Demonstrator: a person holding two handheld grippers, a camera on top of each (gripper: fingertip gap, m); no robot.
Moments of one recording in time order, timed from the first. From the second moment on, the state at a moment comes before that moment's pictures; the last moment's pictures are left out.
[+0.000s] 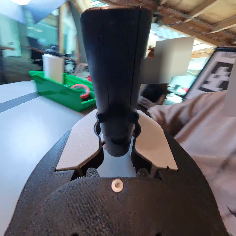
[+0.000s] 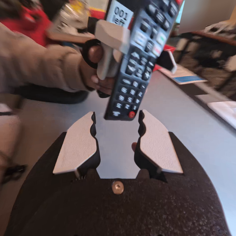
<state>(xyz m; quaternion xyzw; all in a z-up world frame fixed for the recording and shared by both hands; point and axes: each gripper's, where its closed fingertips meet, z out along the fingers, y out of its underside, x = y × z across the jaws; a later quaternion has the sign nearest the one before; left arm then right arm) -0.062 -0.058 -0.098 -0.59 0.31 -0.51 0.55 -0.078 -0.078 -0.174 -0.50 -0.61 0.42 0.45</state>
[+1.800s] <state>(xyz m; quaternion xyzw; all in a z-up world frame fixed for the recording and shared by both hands) -0.011 -0.162 -0.105 -0.45 0.51 -0.63 0.38 -0.039 -0.203 -0.151 -0.33 -0.59 0.74 0.03</state>
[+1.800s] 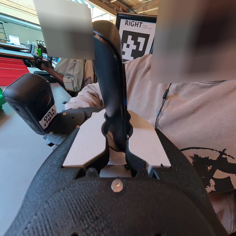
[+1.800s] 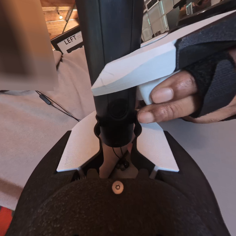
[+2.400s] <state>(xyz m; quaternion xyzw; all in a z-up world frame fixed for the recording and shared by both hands) -0.045 -0.051 -0.115 -0.66 0.33 -0.32 0.59 -0.084 -0.055 -0.188 -0.61 -0.53 0.38 0.45</state>
